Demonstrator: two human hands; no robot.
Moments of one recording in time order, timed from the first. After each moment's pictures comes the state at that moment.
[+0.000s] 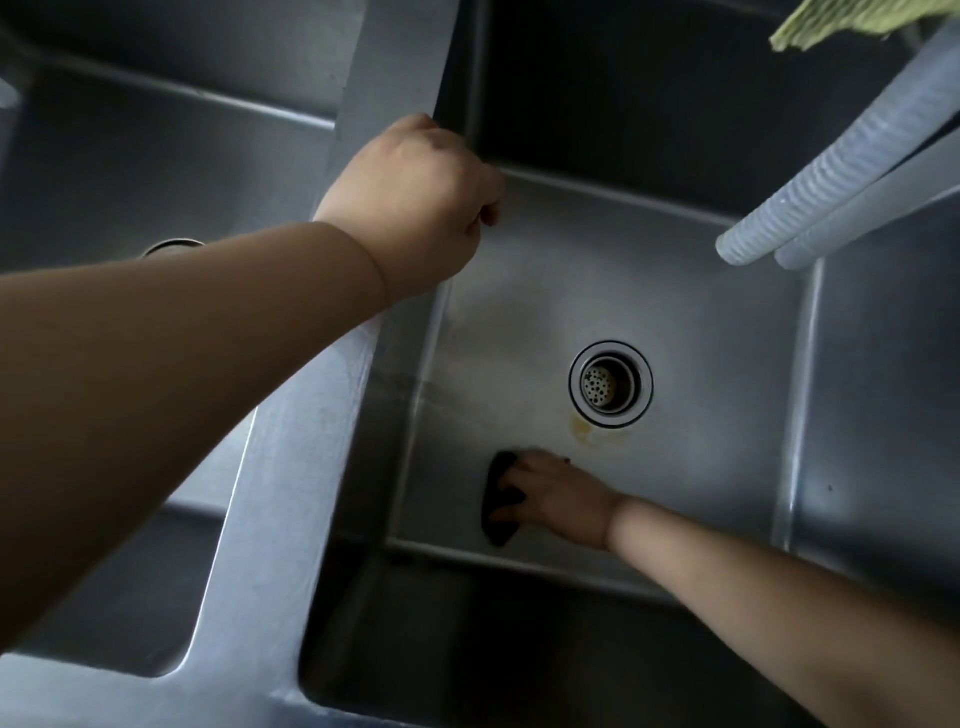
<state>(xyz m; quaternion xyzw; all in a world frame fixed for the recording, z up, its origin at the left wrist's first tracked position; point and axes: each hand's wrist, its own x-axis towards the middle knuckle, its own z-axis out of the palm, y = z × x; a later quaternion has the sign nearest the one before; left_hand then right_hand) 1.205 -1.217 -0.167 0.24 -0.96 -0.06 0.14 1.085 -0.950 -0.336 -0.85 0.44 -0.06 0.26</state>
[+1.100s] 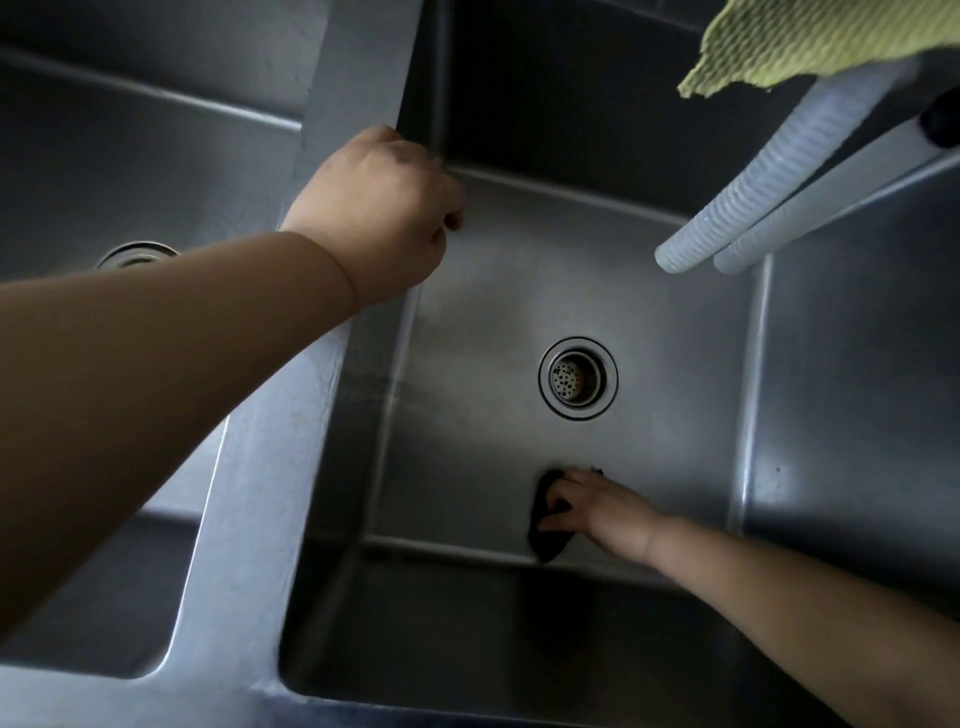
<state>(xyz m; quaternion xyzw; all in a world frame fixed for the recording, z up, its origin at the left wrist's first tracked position) 1.203 -1.216 -0.165 0.23 -0.96 -0.05 0.14 1.036 -0.897 -0.304 -0.72 0.56 0.09 0.41</state>
